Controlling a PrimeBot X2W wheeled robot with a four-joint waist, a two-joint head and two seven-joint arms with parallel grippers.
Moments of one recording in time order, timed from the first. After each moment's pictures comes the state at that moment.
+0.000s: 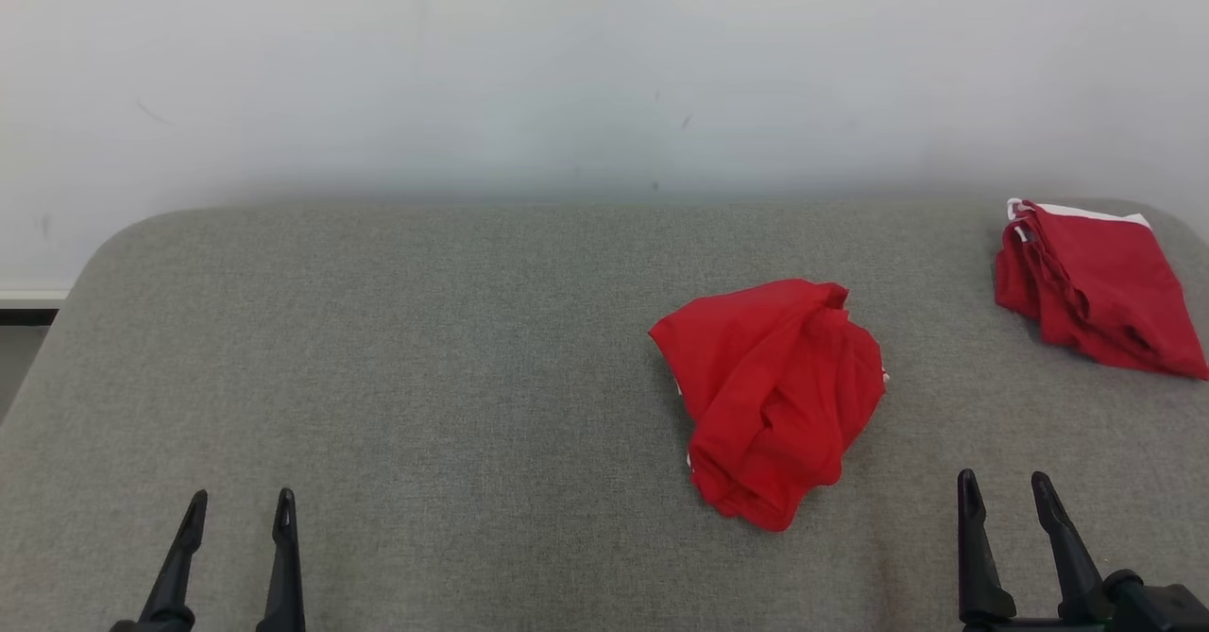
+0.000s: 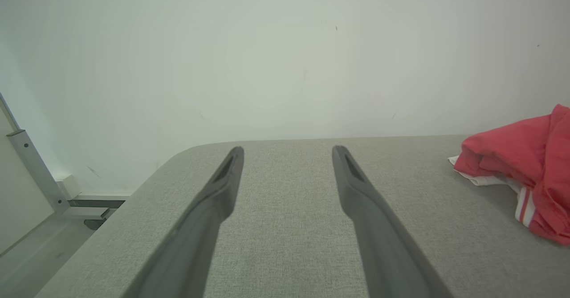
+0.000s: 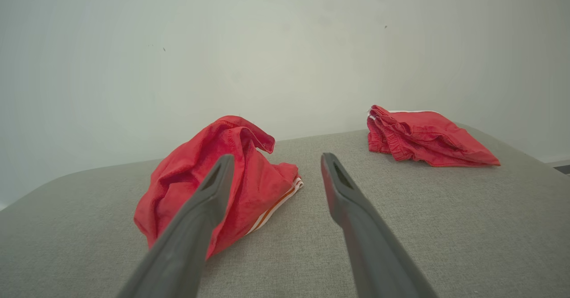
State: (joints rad) left arm 0.06 0.22 -0.03 0.05 -0.21 -0.03 -0.26; right arm 0.10 -0.05 -0.05 0.08 0.21 0.13 -0.25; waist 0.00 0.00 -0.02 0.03
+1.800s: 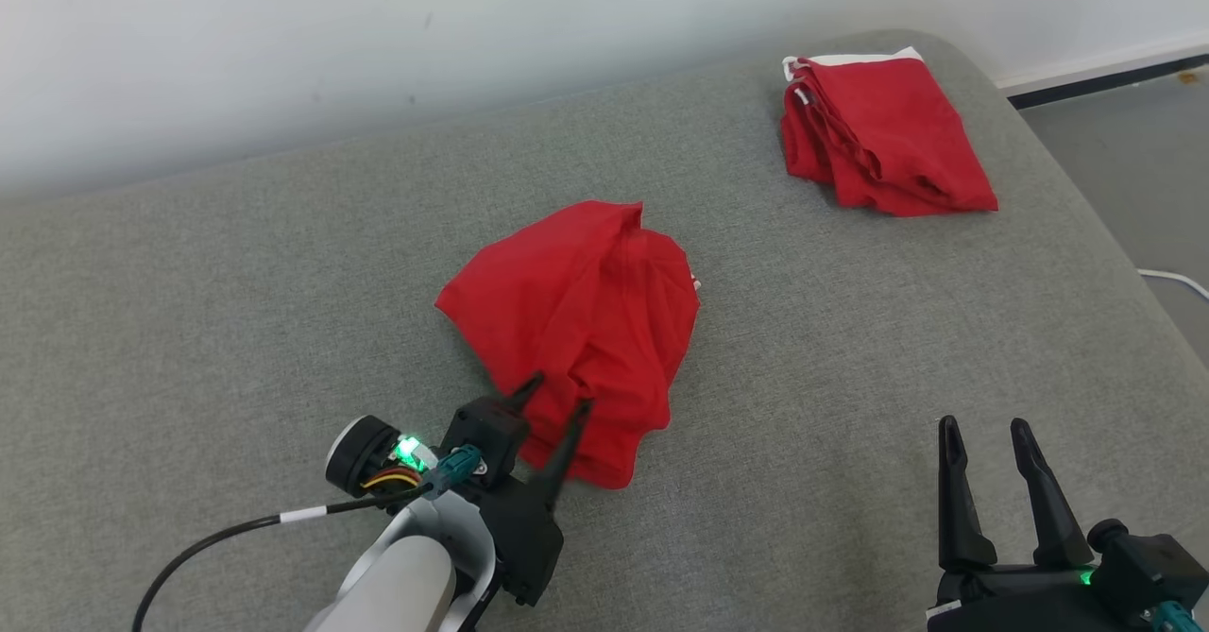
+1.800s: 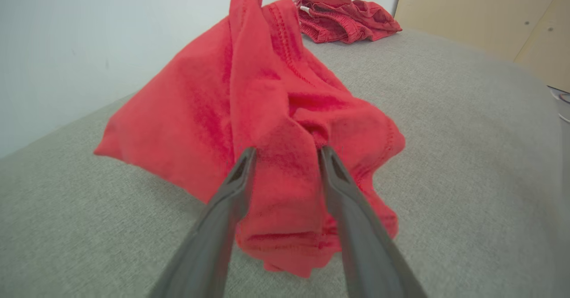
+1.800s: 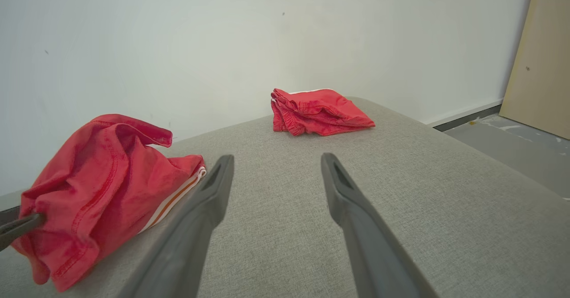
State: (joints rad) left arm -0.51 0.14 -0.58 0.54 -0.27 -0.13 -0.08; right arm 0.00 -0.05 -0.02 0.11 0.27 0.13 -0.26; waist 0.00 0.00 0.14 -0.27
